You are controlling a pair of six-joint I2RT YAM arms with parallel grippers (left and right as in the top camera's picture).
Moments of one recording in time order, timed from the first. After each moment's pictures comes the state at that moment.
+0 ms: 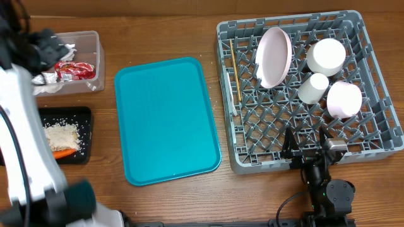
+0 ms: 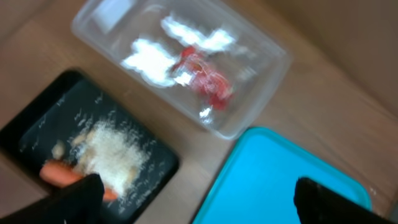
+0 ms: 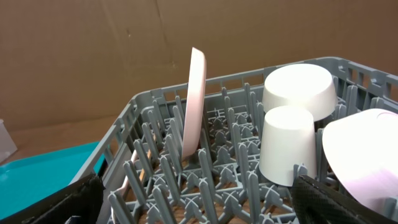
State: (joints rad) left arm 0.29 1.71 2.03 -1.28 -0.13 -0.42; right arm 0.05 0.01 0.02 -0.03 -0.04 0.20
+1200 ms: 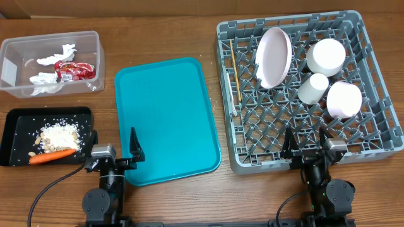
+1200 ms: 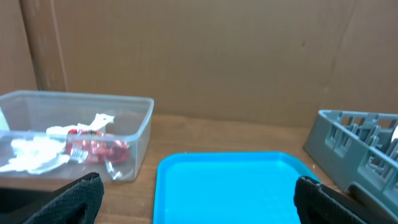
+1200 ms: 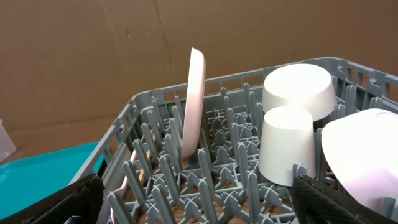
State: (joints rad) left arm 0.01 0.02 0.01 0.06 -0.05 -0.10; right arm 0.05 0.02 0.02 -0.04 -0.04 0.20
